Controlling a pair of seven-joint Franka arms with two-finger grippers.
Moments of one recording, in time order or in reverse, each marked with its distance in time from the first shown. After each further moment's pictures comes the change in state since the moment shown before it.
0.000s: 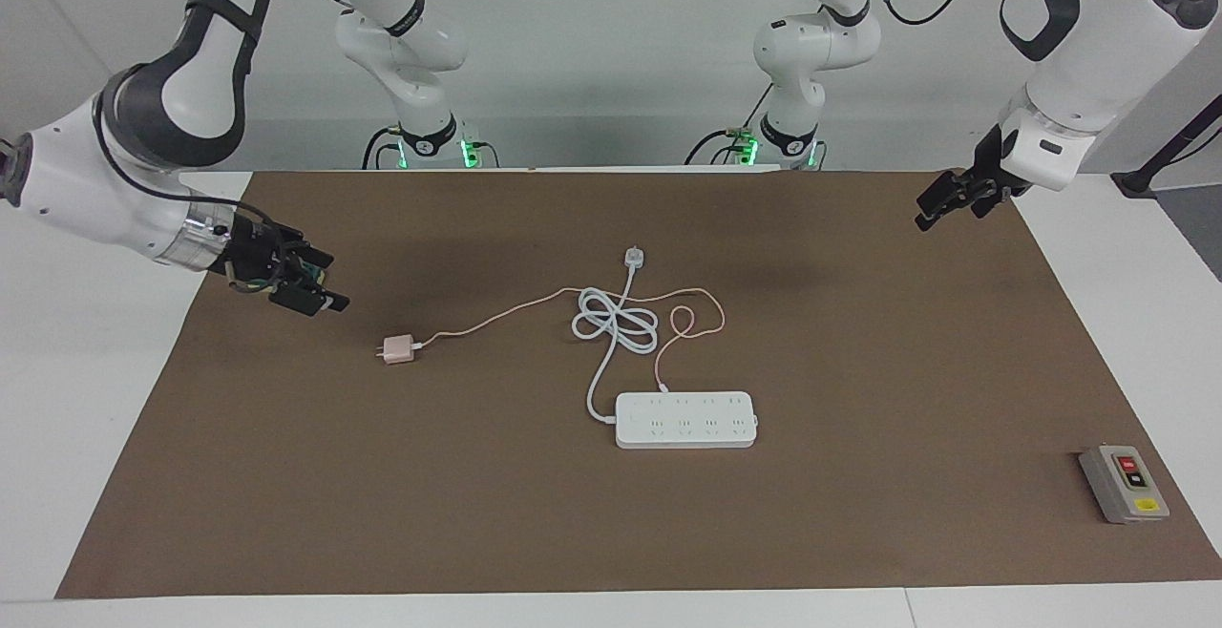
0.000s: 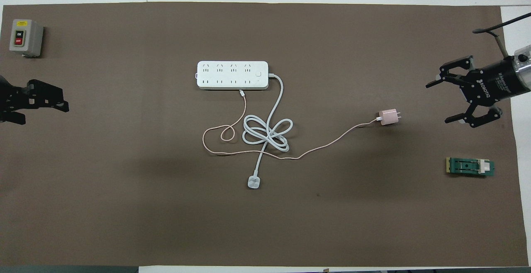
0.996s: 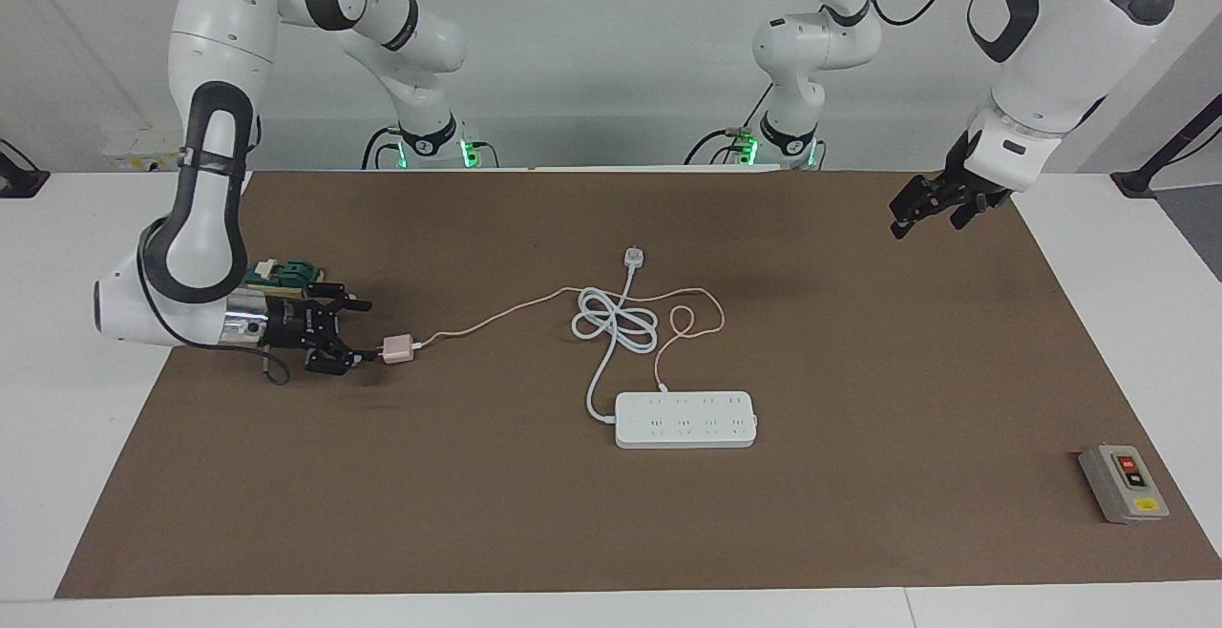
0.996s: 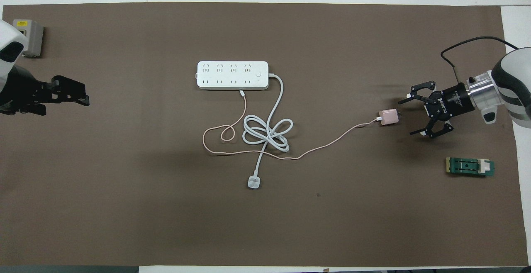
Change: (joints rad) left arm -0.054 0.000 -0.014 -0.017 0.000 0.059 -0.003; right arm -0.060 0.248 0.009 -0.078 0.163 0.060 0.010
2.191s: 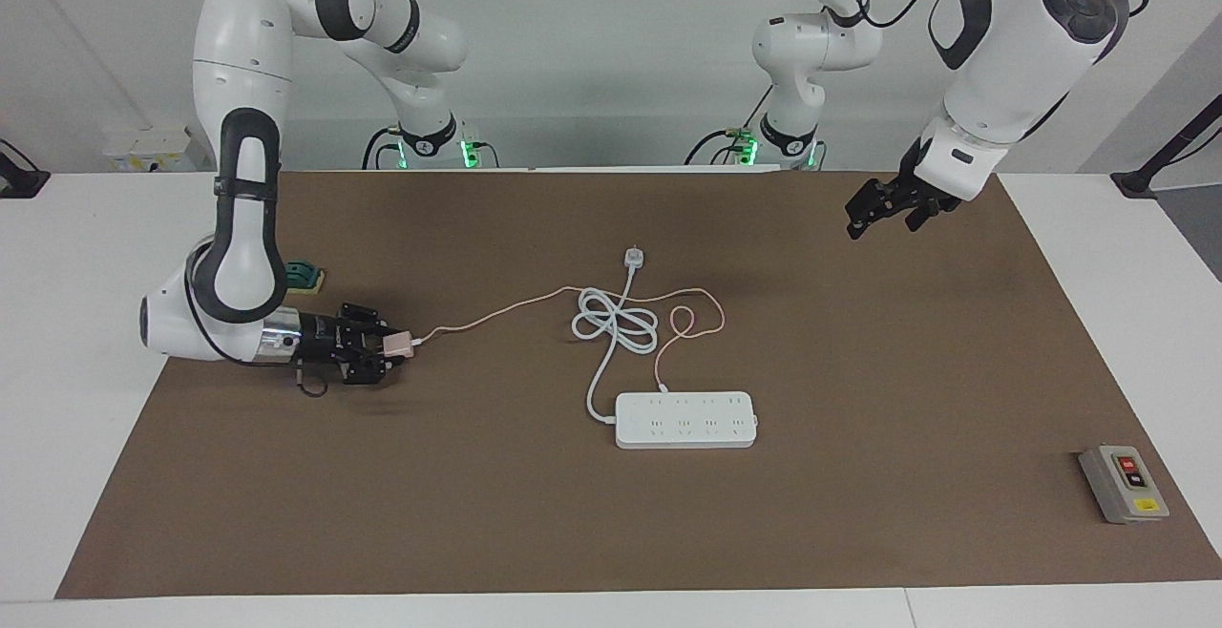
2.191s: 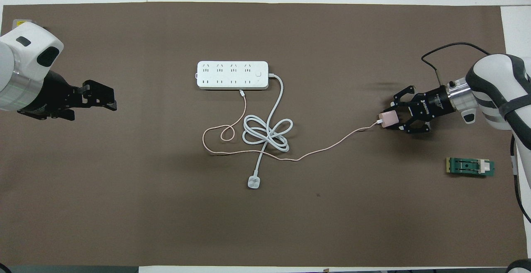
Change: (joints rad) left arm -0.067 -0.003 -0.007 -0.026 -0.047 0.004 -0.070; right arm 0.046 0.024 0.000 -0.039 0.028 0.110 -0.099
